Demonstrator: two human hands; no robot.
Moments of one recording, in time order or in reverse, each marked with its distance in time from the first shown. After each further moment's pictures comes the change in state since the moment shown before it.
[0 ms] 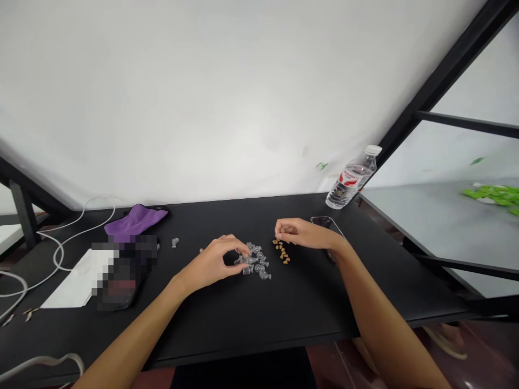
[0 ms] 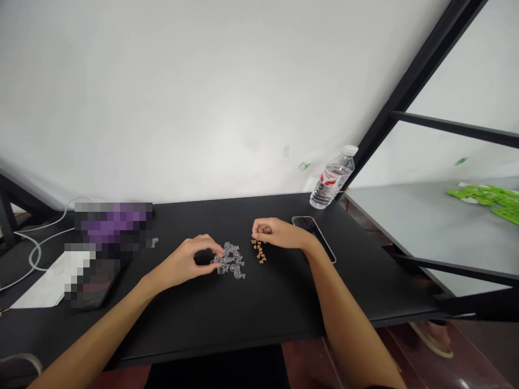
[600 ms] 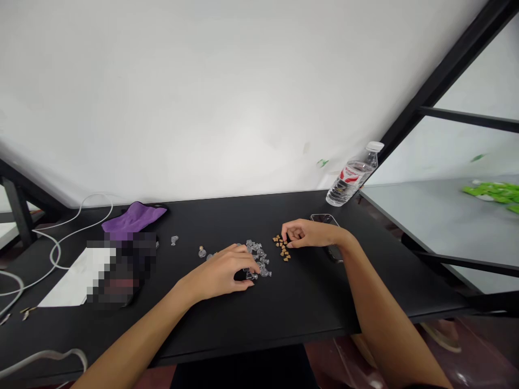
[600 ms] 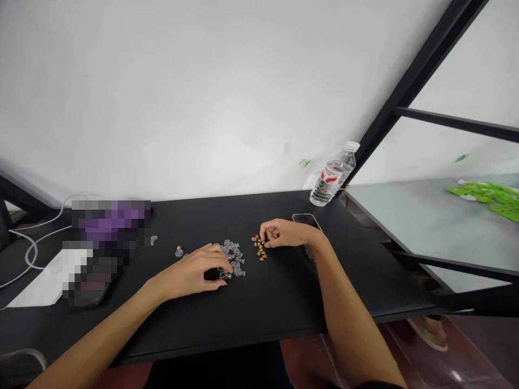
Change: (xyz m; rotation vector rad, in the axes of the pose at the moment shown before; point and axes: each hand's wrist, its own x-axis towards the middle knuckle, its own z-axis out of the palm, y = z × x) left_hand -0.001 0.019 0.010 0.093 -0.270 0.045; right_hand -0.005 0.022 -0.017 -0.077 -0.181 0.101
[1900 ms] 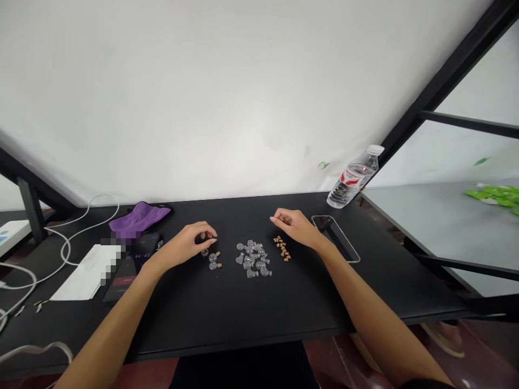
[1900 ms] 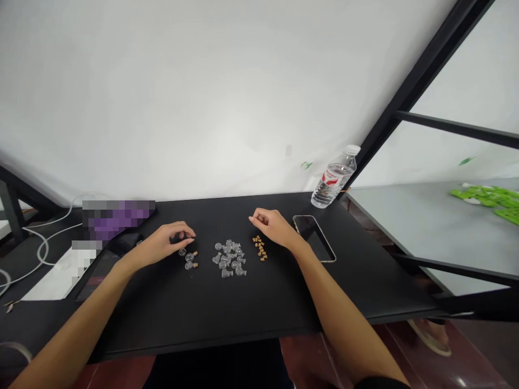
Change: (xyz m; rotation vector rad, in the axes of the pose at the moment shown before) left_hand -0.038 -0.067 -0.059 0.125 0.217 -0.286; right_hand 0.036 -0.003 0.031 -0.006 0.666 -0.157
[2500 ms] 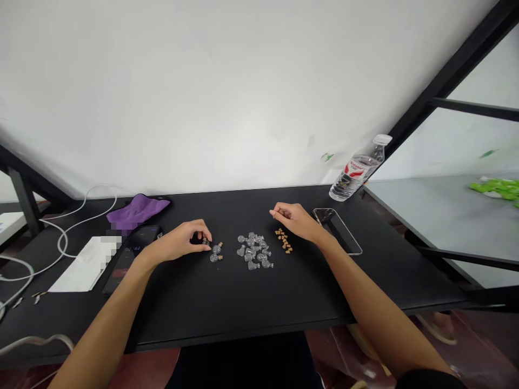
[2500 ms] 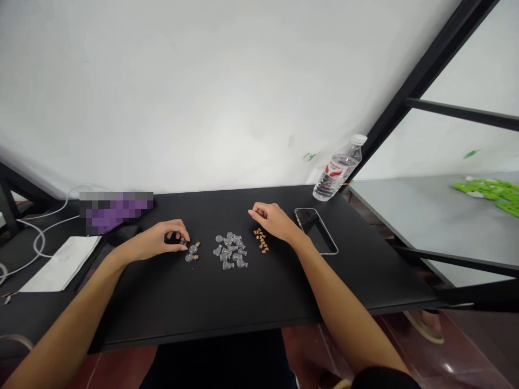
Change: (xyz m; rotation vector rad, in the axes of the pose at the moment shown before) left_hand -0.014 -0.009 -0.009 -0.083 -0.164 -0.030; right_hand -0.002 -0.007 0.004 -0.099 -0.034 -0.003
